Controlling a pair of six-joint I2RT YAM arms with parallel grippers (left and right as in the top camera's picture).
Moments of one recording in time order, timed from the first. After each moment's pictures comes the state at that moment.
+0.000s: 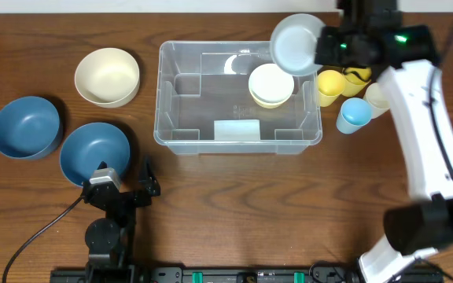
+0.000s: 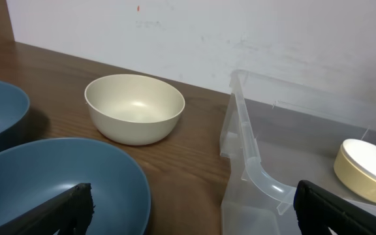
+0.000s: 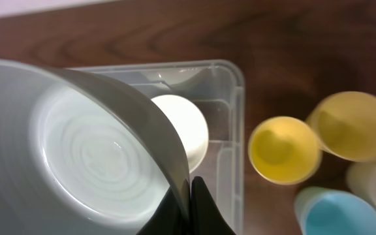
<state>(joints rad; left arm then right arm) -0.03 0.01 0.03 -0.13 -0.08 -0.26 0.19 1.84 1.91 -1.01 -0.12 0.30</state>
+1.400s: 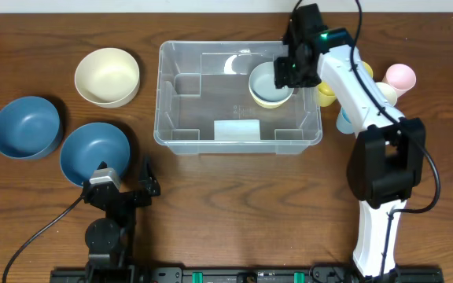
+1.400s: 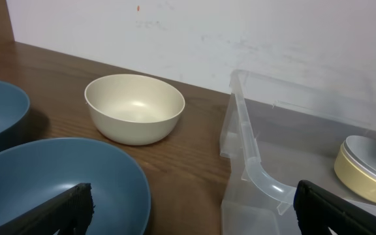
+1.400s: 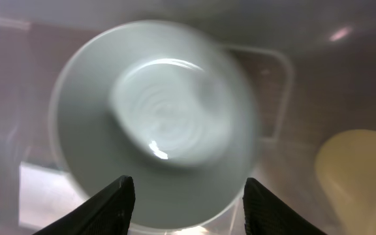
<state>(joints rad) -0.03 0.01 0.03 -0.13 -0.08 -0.26 0.29 2.18 1.94 -1.01 -0.11 0.18</state>
